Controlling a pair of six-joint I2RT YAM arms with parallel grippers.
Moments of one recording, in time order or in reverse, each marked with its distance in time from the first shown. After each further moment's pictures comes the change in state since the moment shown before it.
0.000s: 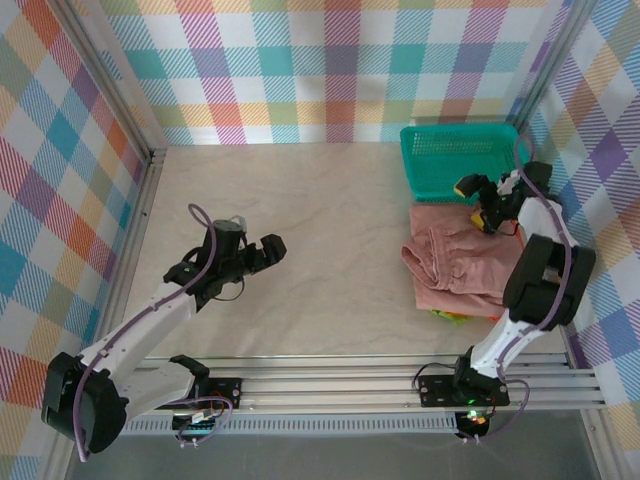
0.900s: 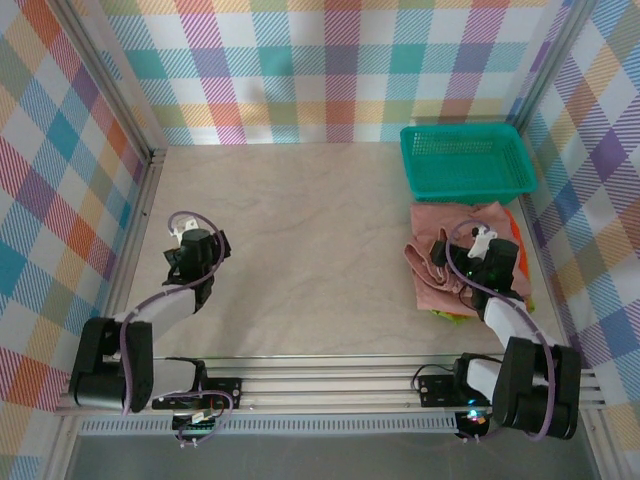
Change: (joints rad) left arm 0.341 0.240 -0.303 0.719 -0.455 0.471; right arm 0.132 -0.554 -0.917 0.723 0.331 -0.328
